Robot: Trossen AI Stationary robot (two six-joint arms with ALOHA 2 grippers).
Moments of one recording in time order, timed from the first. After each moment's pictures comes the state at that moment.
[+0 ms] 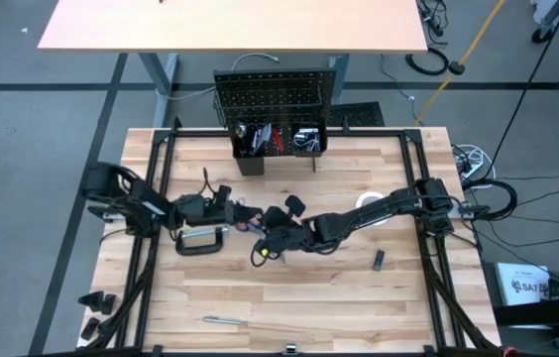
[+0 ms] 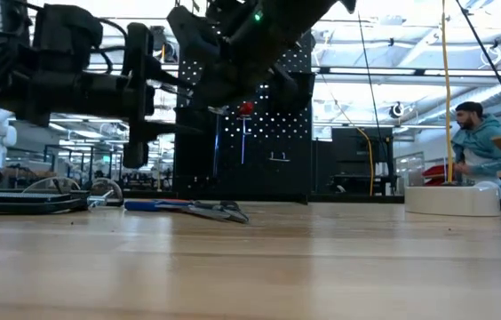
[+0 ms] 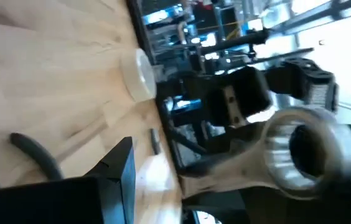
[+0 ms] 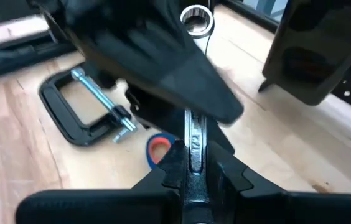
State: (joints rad) left arm -0.01 1.60 0.21 1.38 -0.08 -1.30; right arm 0.21 2.00 1.45 -0.14 0.67 0.53
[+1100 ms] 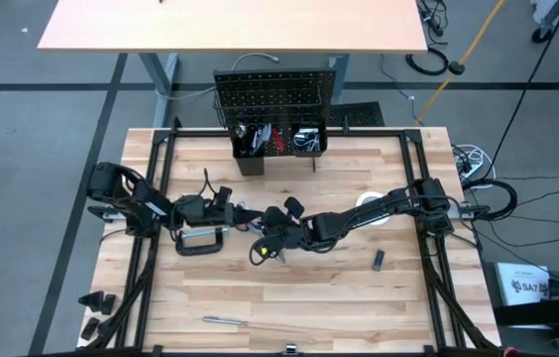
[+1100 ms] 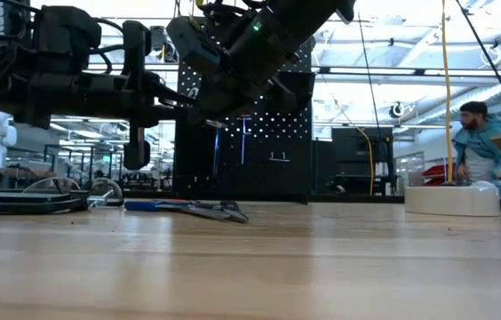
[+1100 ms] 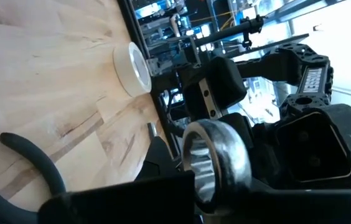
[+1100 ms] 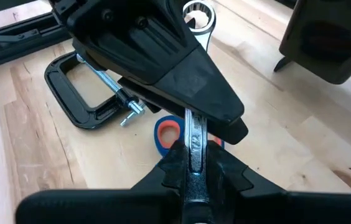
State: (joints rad) left arm -0.01 1.64 0.21 1.45 -0.05 -1.25; right arm 0.20 2.02 1.45 -0.17 0.58 0.59
